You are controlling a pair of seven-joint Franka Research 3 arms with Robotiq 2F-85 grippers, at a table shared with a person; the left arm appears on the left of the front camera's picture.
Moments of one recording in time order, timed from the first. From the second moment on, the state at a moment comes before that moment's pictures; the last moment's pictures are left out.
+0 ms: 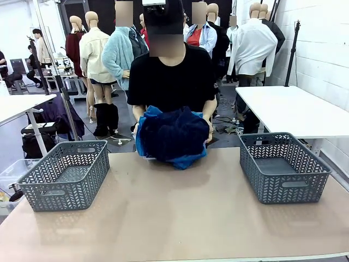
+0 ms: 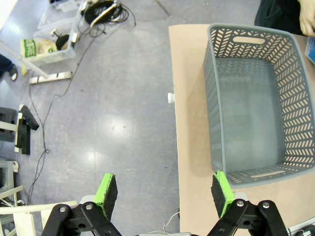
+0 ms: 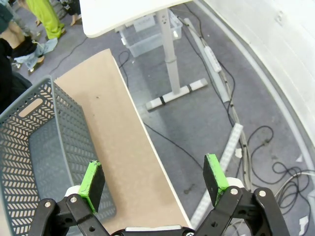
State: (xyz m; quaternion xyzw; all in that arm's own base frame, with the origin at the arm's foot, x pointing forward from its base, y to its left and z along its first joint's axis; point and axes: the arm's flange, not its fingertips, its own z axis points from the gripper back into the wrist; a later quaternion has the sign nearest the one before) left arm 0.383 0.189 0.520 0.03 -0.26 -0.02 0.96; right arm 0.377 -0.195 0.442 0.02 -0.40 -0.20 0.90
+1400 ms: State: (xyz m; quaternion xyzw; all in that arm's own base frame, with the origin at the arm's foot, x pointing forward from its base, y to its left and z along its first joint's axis) left arm 0.383 0.189 0.520 0.03 -0.26 -0.02 0.96; right arm 0.377 -0.195 0.442 0.02 -0.40 -0.20 0.90
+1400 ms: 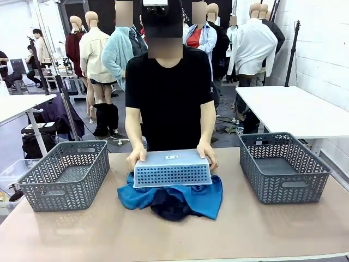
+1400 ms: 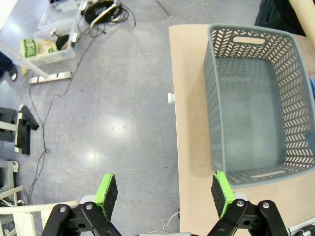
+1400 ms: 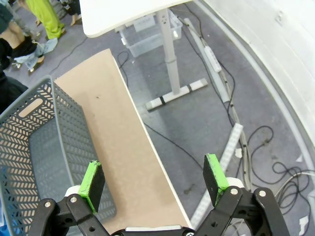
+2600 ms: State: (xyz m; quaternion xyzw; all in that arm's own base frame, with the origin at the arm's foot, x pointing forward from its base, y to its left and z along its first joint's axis) left arm 0.383 0.189 0.520 0.03 -0.26 -0.02 0.96; right arm 0.377 -0.195 0.442 0.02 -0.40 -0.20 0.90
